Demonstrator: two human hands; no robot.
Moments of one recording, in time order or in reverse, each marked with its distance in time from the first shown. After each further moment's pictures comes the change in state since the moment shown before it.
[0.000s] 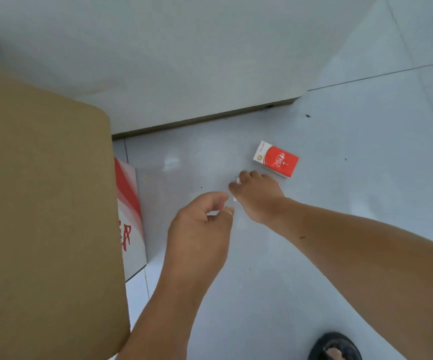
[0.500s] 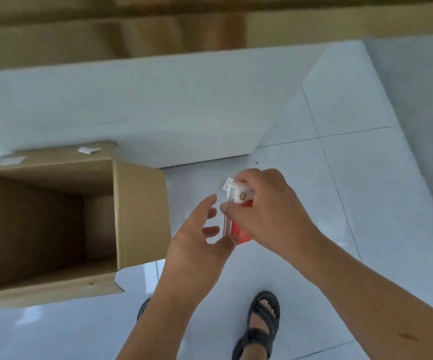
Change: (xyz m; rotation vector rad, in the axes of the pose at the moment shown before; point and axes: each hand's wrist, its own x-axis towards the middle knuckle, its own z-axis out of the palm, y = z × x) left_hand -0.225 0.175 -0.088 -0.015 -0.154 0.146; right_hand -0.293 -0.012 -0.331 0.875 0.341 0.316
